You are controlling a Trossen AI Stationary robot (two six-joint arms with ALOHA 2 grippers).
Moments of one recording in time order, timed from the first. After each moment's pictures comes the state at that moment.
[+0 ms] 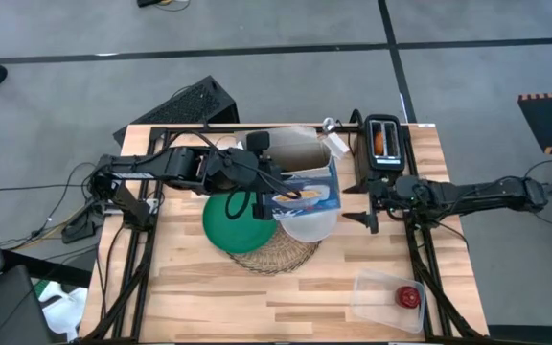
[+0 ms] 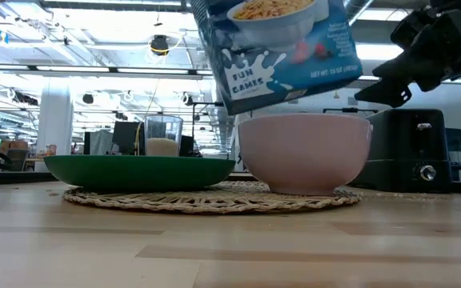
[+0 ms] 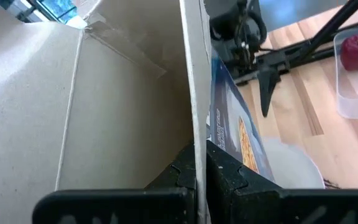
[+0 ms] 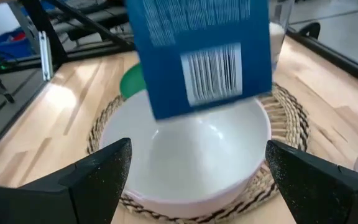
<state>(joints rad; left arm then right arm) -0.13 1.70 2.05 -0.86 -0.43 0.30 -0.01 0.50 0.24 -0.01 0.05 0.17</state>
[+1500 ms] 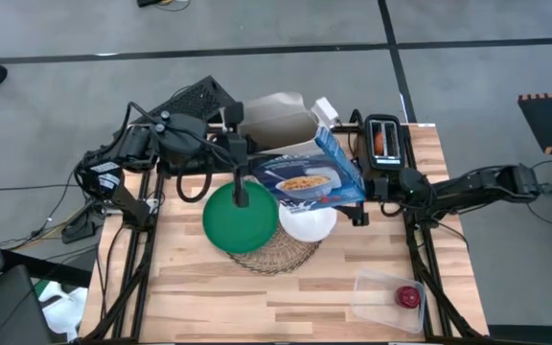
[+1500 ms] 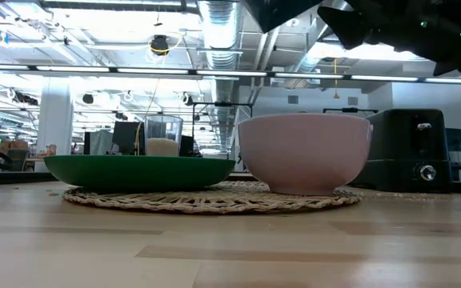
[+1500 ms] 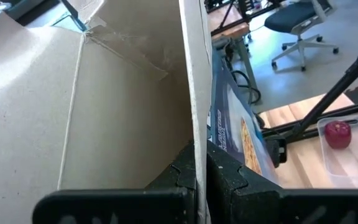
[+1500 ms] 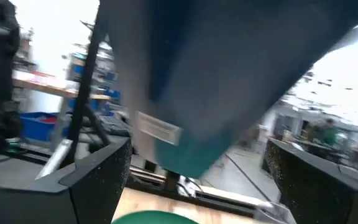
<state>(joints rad) -0.15 1.69 2.36 -0.88 -0.36 0.37 -0.09 1.01 0.24 1.15 -0.20 -0.18</state>
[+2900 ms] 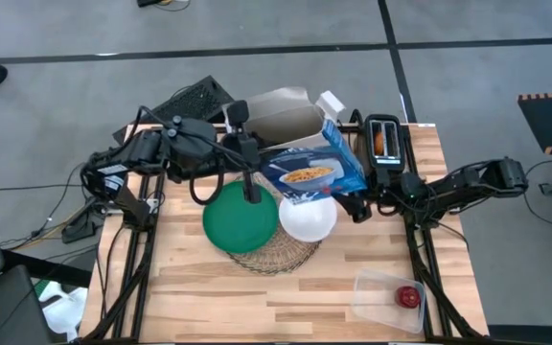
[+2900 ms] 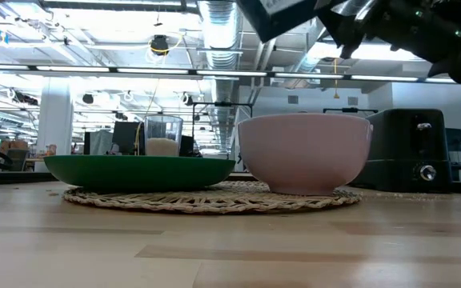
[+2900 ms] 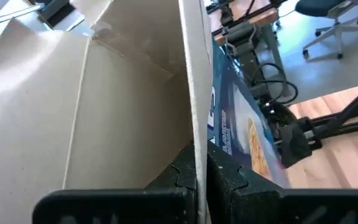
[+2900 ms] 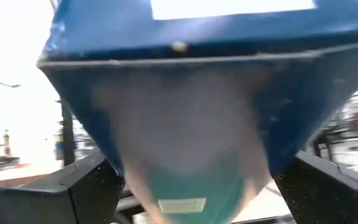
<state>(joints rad) -0.14 1.73 2.35 -0.84 -0.48 0.42 -0.03 1.19 0.24 1.50 0.03 0.14</state>
